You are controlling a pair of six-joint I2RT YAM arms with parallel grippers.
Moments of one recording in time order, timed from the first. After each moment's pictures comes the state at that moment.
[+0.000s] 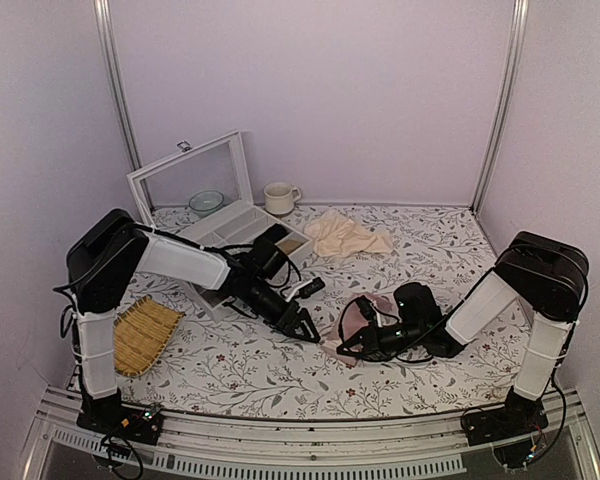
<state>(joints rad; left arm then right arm) -0.79 2.03 1.20 -0.24 0.79 -0.20 0.78 1.86 0.51 0.71 -0.63 0.89</state>
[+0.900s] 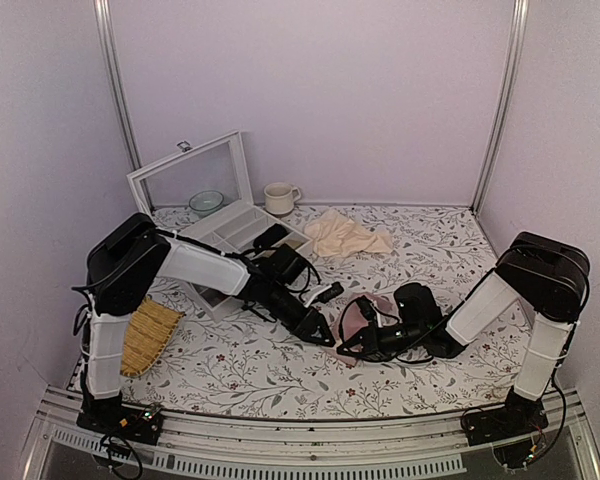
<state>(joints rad) -0.86 2.14 1.31 -0.19 0.74 -0.17 0.78 1.85 0.51 0.71 -0.61 0.90</state>
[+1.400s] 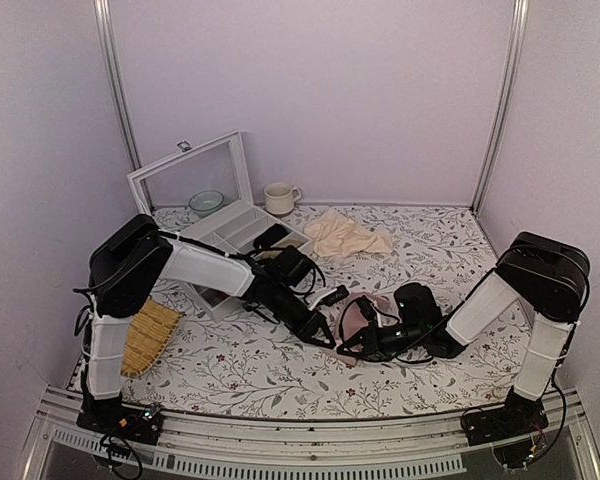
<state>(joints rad) -0.89 2.15 1.34 -0.22 0.72 -0.14 0.78 1.85 0.51 0.71 -0.61 0.90</state>
